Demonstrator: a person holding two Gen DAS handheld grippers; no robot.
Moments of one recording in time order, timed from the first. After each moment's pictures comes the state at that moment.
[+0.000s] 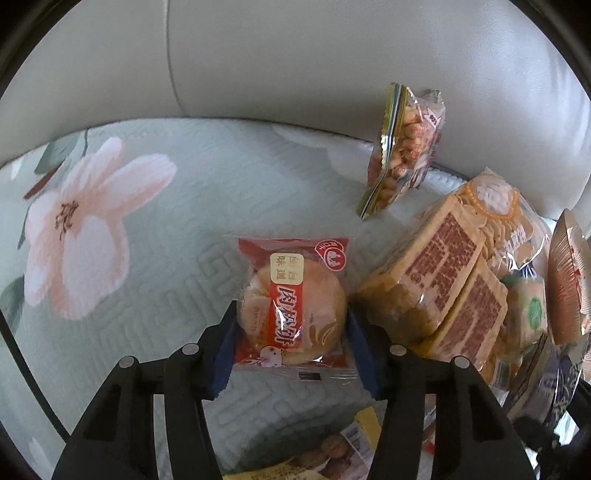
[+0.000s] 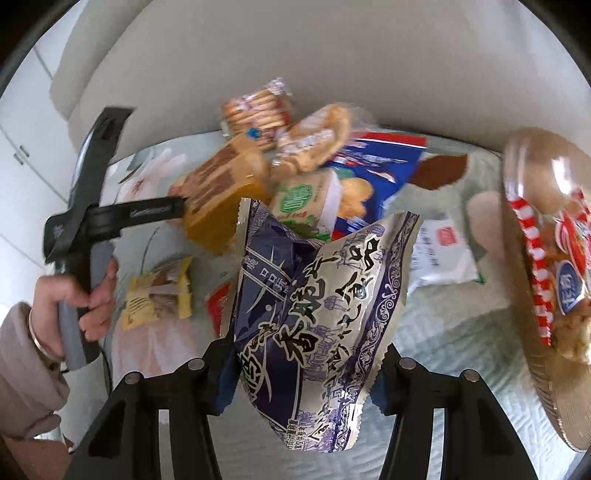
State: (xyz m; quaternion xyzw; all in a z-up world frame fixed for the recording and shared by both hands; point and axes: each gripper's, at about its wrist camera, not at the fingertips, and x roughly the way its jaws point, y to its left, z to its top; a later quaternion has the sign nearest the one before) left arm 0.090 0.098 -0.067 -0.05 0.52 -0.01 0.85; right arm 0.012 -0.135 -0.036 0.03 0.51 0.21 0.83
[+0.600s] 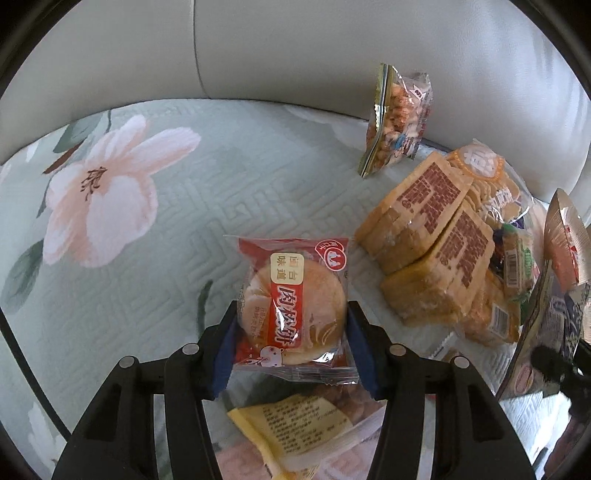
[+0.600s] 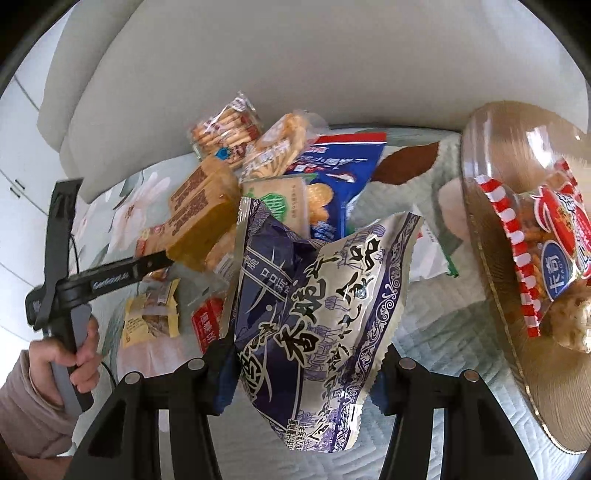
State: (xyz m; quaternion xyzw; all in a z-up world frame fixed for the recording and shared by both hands) left arm 0.051 0.097 -0.061 -0.04 0.53 -0.01 0.85; right arm 0.016 -0.160 -0.035 0.09 0.51 0.19 0.83
